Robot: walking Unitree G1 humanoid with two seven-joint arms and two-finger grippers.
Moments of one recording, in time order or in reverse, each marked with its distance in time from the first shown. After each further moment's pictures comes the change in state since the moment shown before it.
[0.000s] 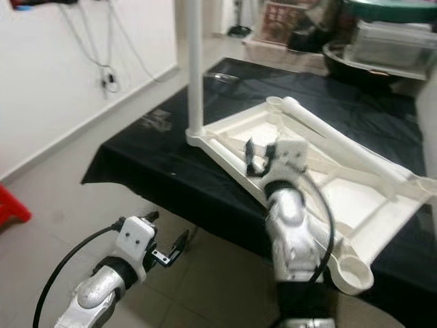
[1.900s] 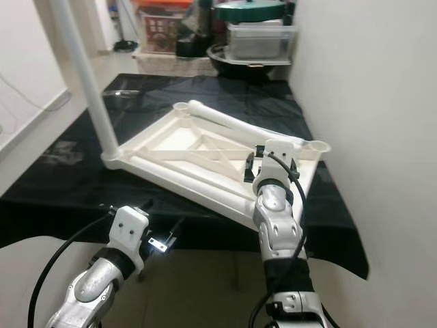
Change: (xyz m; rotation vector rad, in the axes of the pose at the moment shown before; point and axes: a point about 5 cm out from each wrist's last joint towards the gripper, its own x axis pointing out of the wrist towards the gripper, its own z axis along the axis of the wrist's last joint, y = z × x) left arm -0.001 0.009 0.004 -0.004 0.009 0.038; right arm 0.052 -0.027 -0.013 -0.063 0.276 -0.394
